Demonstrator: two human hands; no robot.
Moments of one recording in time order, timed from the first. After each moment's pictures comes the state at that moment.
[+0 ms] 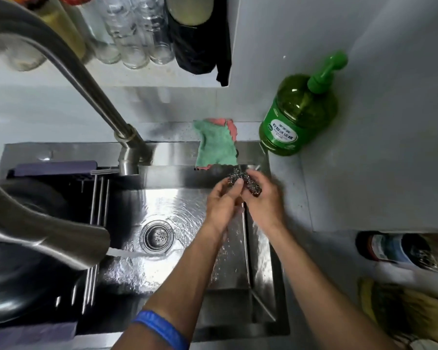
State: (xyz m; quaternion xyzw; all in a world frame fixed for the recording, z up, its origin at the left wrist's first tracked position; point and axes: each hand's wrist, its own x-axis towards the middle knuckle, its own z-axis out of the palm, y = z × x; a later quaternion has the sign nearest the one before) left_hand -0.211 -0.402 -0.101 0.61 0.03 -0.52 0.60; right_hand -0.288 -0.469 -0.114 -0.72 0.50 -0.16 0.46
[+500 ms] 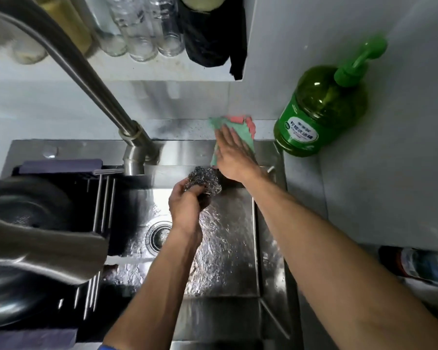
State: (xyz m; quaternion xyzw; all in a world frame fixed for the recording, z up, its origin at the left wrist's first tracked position) left_hand -0.150 -0.378 -0.117 0.64 0.18 -0.34 0.66; right_hand -0.168 -0.530 -0.145 -0.90 0.33 0.11 0.27
